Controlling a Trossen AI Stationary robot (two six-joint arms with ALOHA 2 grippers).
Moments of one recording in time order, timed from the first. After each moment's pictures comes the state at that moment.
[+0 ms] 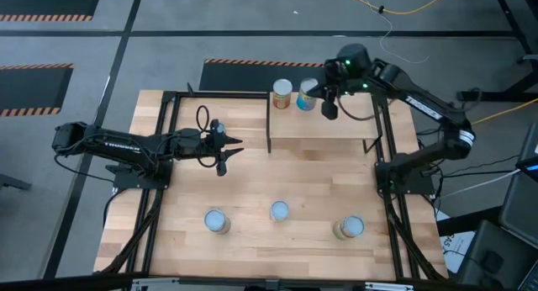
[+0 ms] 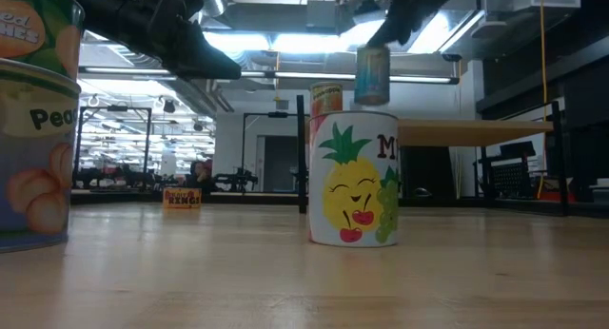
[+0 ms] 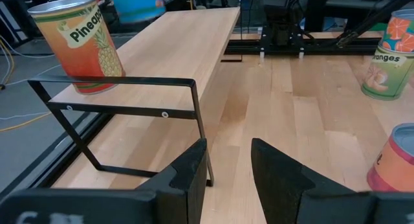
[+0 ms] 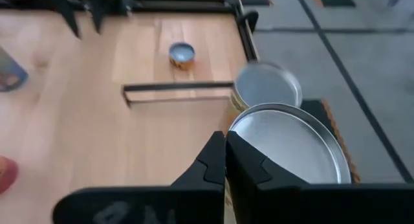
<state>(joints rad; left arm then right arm) 0.06 0.97 0.46 0.26 -0.22 0.03 -0.62 1.40 1.47 -0.76 -0.34 -0.40</state>
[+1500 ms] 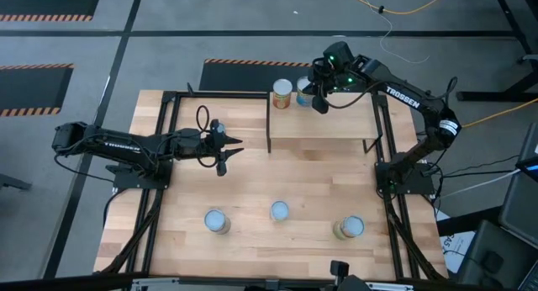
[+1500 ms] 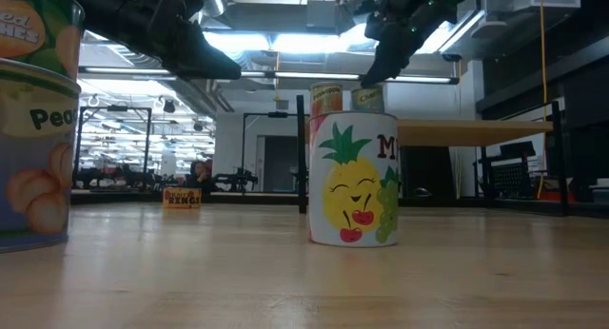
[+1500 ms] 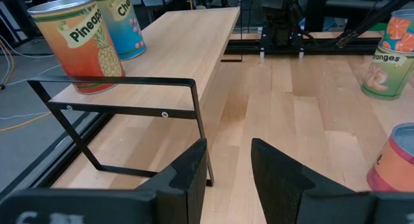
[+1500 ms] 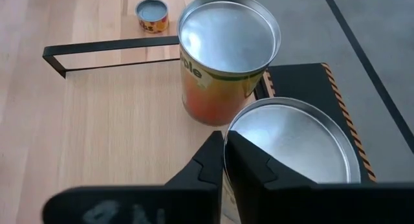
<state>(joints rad) 0.06 0.97 0.46 0.26 -0.22 0.03 -0.70 1.56 1.47 -0.73 -0.33 -0.45</state>
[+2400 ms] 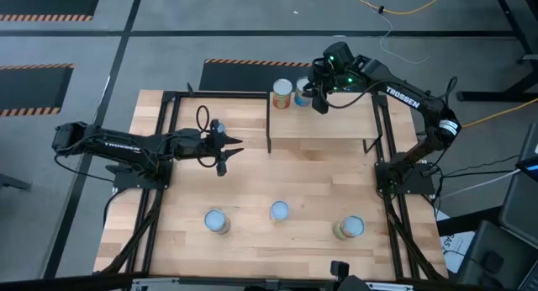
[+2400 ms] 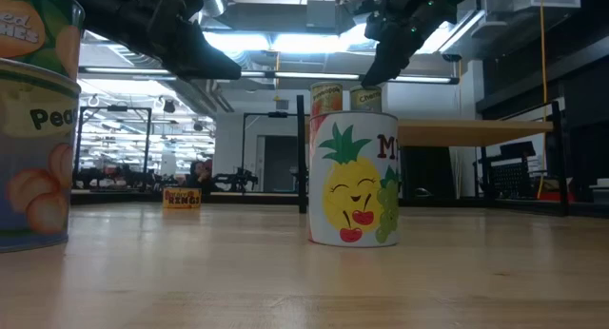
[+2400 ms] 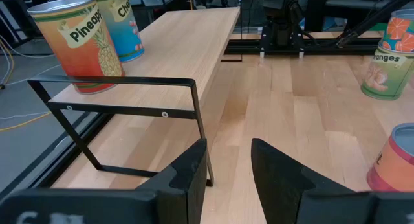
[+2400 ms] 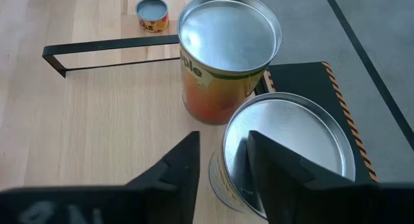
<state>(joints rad) 0.06 0.97 0.46 0.26 -0.22 0.03 -0.70 1.56 1.47 -0.73 -0.33 -0.45</state>
